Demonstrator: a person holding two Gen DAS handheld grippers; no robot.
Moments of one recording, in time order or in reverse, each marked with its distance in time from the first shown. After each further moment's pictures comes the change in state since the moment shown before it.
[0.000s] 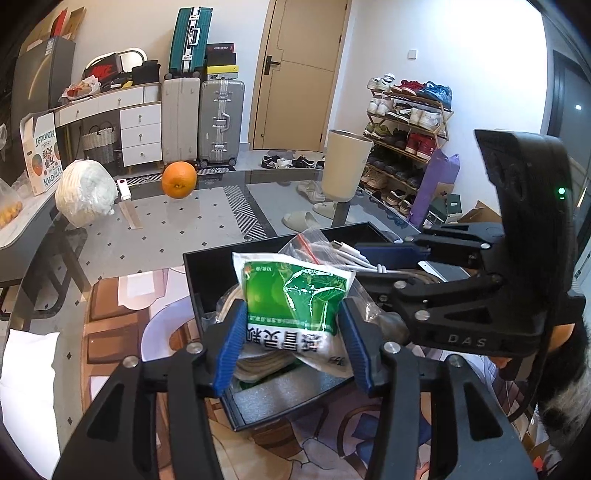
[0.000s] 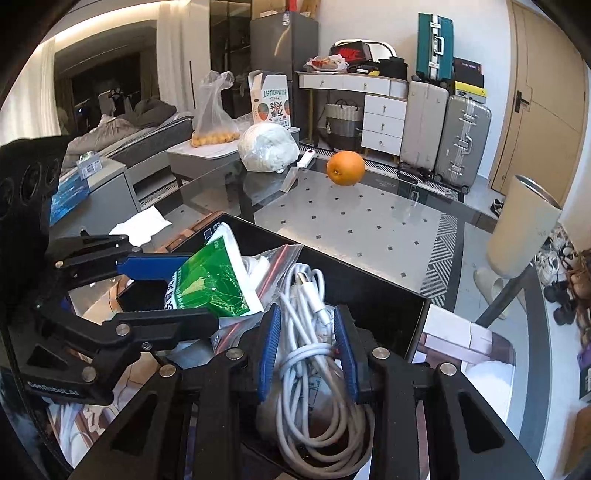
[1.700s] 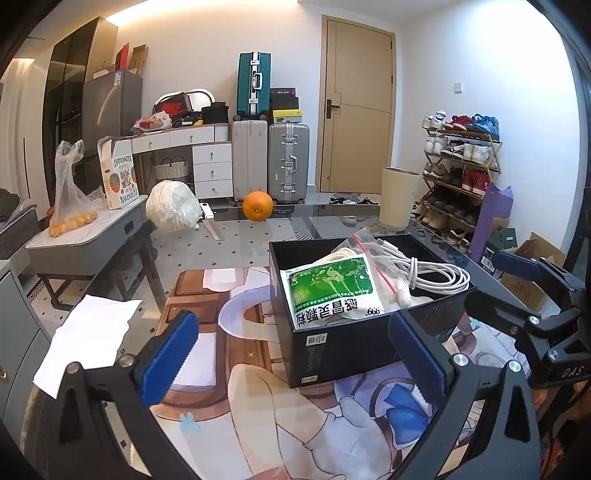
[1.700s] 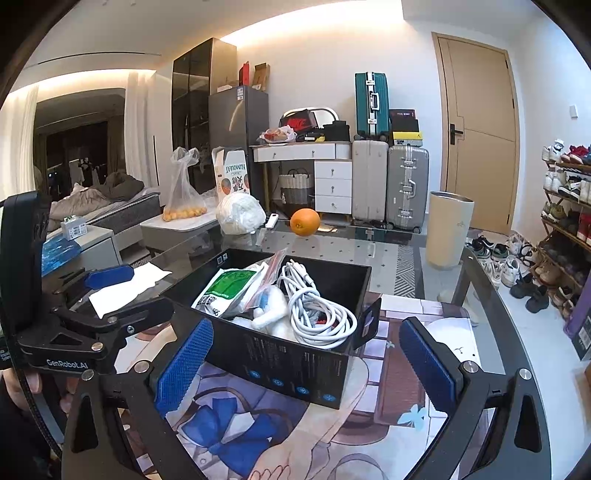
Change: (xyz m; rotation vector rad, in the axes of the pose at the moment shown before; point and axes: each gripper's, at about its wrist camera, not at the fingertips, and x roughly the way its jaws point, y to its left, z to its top) left arm -0.051 -0.007 -0.050 -0.050 -0.202 0.289; right arm -0.090 0.028 -0.074 0.151 -0.317 -0.157
